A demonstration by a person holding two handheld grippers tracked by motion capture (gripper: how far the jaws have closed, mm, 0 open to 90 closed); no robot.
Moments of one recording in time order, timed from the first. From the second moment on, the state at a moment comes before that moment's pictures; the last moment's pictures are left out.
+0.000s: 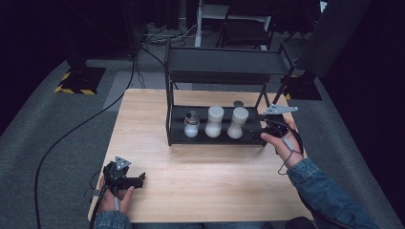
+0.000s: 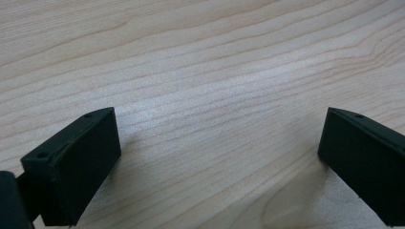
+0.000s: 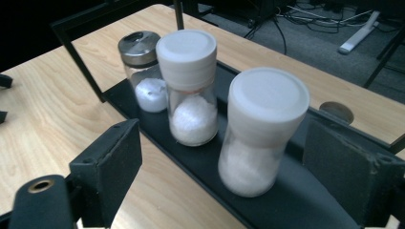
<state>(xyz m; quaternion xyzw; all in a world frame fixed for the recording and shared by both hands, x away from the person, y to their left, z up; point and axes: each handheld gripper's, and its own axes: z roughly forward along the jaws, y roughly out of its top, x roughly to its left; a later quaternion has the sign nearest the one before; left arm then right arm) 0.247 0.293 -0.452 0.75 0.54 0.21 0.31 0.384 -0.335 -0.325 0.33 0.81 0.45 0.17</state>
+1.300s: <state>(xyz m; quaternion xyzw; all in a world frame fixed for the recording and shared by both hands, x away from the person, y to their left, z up) 0.247 0.293 -0.452 0.75 0.54 0.21 0.31 0.358 -0.364 -0.410 0.37 0.82 0.43 0.11</state>
